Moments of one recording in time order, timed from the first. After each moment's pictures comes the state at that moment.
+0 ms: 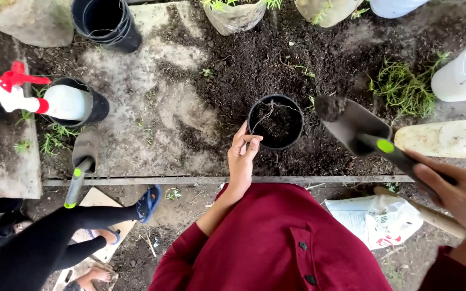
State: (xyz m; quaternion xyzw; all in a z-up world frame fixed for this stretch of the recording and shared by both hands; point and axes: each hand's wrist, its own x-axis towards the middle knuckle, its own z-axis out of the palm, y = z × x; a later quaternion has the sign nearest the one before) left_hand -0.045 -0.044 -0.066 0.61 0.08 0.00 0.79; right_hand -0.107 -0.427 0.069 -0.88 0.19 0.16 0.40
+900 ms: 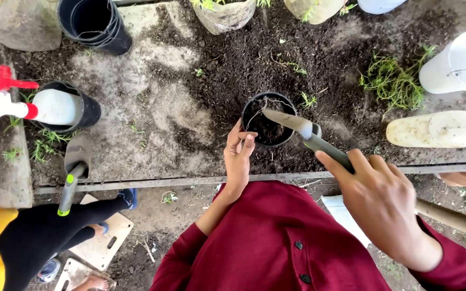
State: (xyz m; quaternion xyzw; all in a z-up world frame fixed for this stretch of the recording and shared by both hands) left_hand -0.046 -0.047 -0.069 0.61 0.08 0.00 0.79; right_hand -0.108 -0.270 0.135 -0.96 -0.19 -0.11 -0.15
